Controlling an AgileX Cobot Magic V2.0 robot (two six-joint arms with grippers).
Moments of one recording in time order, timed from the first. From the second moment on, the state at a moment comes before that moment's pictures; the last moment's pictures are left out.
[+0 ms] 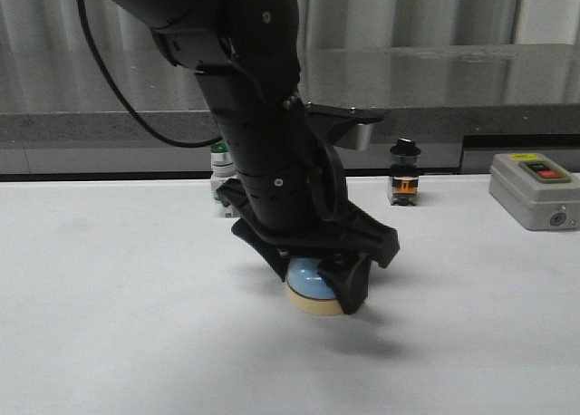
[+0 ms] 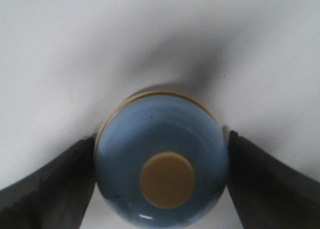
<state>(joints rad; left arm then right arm) -0.77 2.08 -1.43 -0.07 0.62 -0.02 0.08 -0.01 0.03 -0.03 -0.02 0.11</state>
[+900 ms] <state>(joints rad) -0.77 1.87 -1.43 -0.08 0.69 -0.02 0.08 -0.01 0.03 -0.03 -0.02 0.11</state>
